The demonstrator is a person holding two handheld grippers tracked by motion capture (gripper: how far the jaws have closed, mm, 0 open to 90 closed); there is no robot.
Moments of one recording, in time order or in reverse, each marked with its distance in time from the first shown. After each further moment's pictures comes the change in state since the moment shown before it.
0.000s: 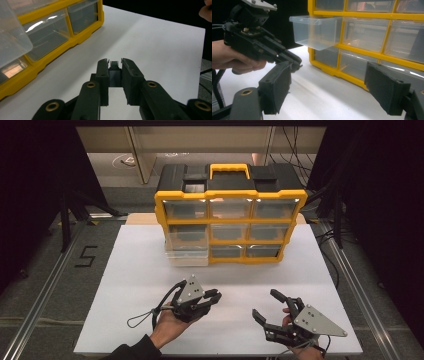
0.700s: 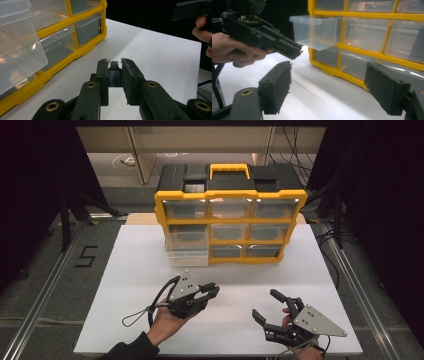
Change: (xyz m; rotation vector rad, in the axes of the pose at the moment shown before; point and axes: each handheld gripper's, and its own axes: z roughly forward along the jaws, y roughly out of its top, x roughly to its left) left arm 0.005 0.011 -0.012 -0.073 0.005 -0.010; right arm 0.000 0.000 0.000 0.000 0.001 0.001
